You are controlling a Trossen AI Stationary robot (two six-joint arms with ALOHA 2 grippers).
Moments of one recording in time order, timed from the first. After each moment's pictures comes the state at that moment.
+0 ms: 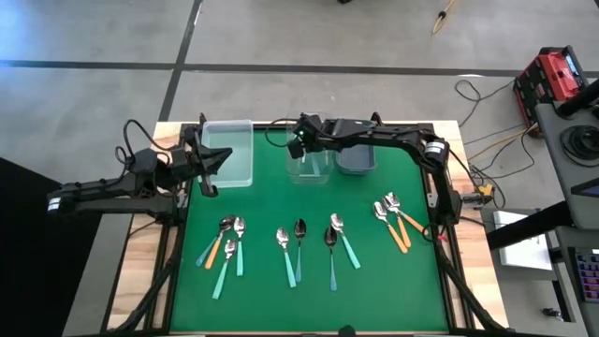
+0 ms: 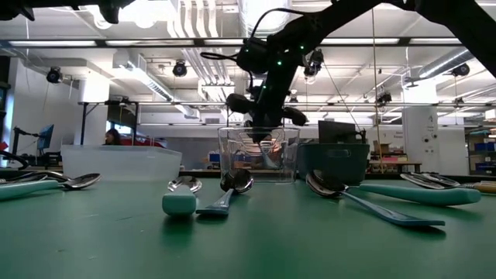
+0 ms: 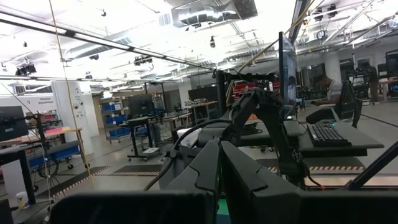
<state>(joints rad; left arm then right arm) 0.17 0.50 0.47 0.33 -0.12 0.20 -0.39 2.06 1.69 -0.62 0.28 0.68</state>
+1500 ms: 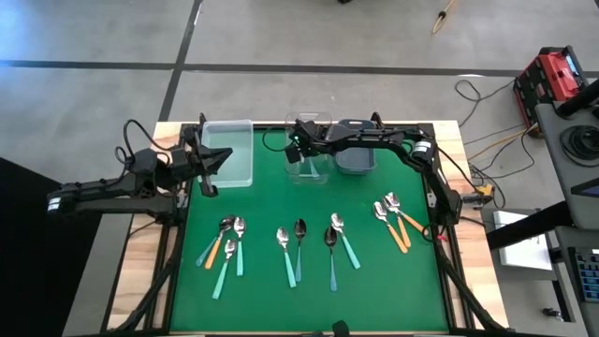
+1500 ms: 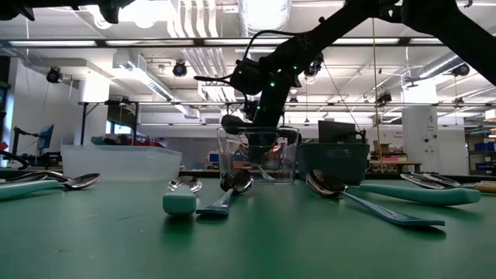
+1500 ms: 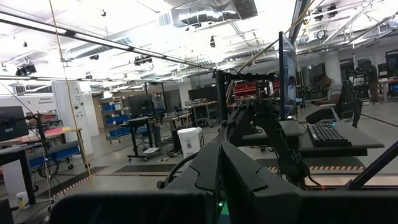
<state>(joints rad) 0.17 0.50 0.47 0.33 -0.12 0.20 -0.40 2.17 1.70 -0.56 0.26 0.70</state>
